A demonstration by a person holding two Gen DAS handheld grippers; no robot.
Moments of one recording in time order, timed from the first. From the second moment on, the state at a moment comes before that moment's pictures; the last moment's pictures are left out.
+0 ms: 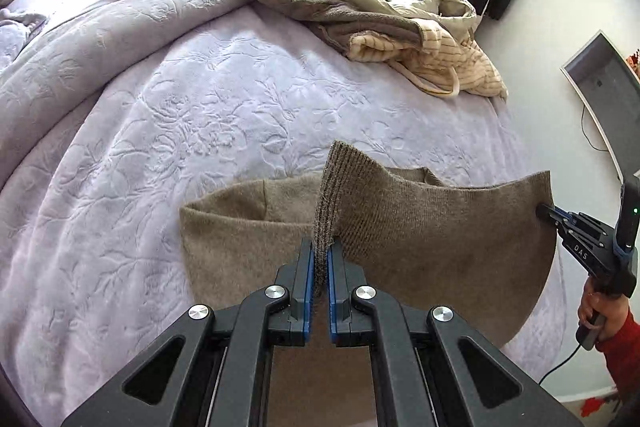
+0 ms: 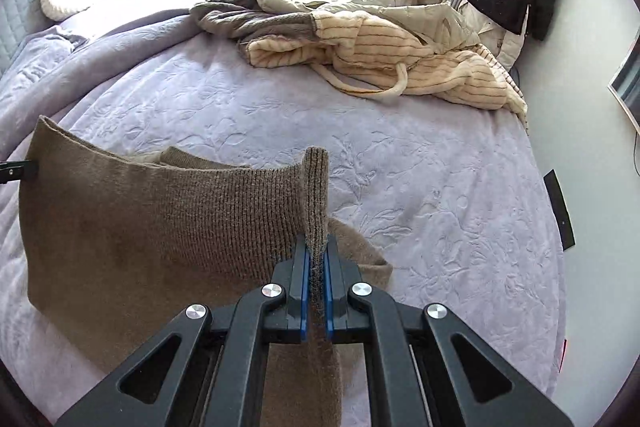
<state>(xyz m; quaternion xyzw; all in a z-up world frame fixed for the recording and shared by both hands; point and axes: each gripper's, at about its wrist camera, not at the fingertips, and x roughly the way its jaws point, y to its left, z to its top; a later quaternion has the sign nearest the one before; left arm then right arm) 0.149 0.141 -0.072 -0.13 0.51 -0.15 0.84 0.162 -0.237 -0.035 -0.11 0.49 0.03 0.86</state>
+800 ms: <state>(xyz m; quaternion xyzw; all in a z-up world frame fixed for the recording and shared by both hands) 0.197 0.128 -0.149 0.00 0.53 0.03 0.85 0.209 -0.275 -0.135 -0.08 0.56 -0.03 0.82</state>
